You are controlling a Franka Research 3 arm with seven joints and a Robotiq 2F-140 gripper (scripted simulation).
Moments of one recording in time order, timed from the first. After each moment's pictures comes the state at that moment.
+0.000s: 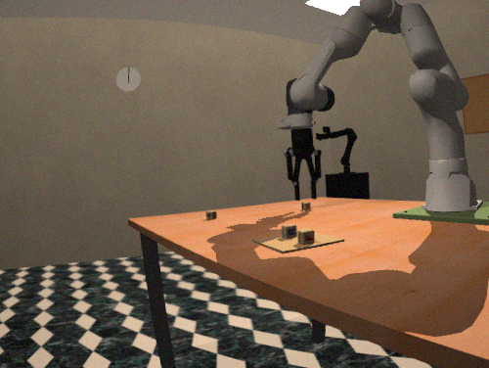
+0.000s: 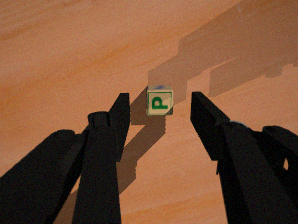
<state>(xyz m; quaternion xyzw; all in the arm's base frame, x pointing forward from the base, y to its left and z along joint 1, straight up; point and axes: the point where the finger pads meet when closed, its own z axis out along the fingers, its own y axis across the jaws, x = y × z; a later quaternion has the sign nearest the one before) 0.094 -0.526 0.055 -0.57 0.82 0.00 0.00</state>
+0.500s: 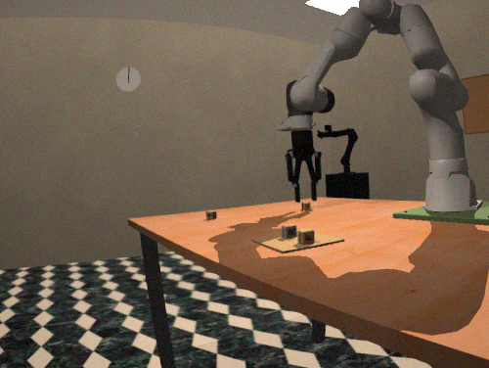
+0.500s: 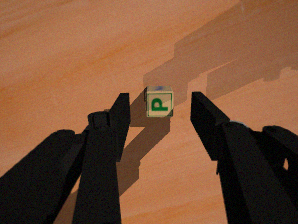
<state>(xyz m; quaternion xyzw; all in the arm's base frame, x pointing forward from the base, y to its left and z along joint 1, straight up) 0.094 -0.525 0.049 -0.57 0.82 0.00 0.00</state>
